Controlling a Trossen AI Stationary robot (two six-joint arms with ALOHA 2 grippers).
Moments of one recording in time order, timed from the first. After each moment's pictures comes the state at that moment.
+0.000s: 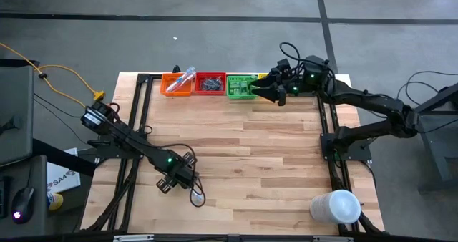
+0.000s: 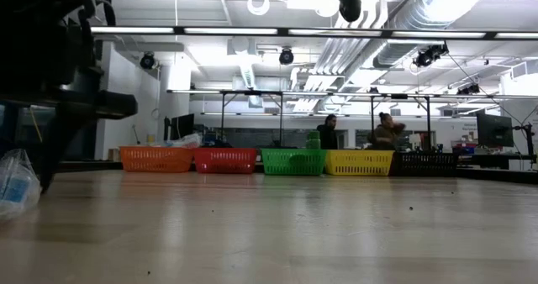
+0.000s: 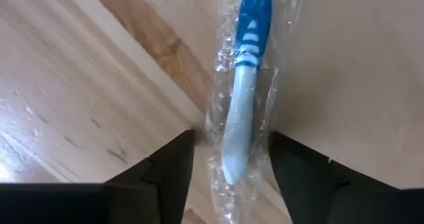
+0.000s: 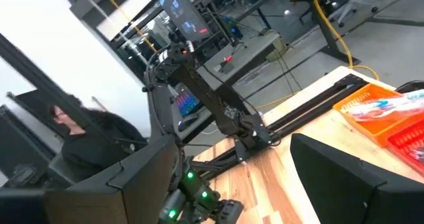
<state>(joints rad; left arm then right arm) -0.50 1.61 0.88 -0.69 -0.01 0.20 -0.41 1.17 1.05 0.11 -0.46 0.61</state>
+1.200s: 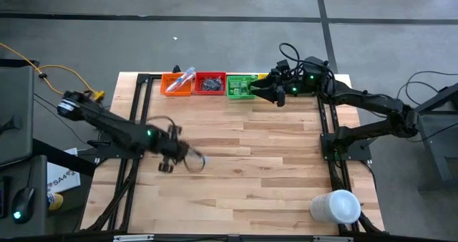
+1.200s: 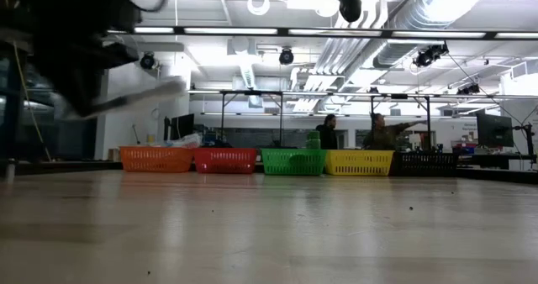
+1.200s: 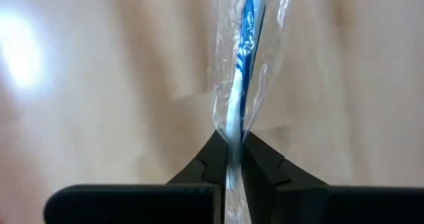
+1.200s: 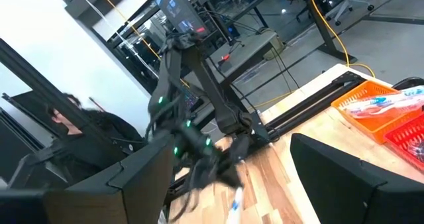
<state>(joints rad) -0.38 1.25 0.84 -0.88 -0.21 -0.11 -0.40 1.17 1.05 0.10 -0.42 0.61</state>
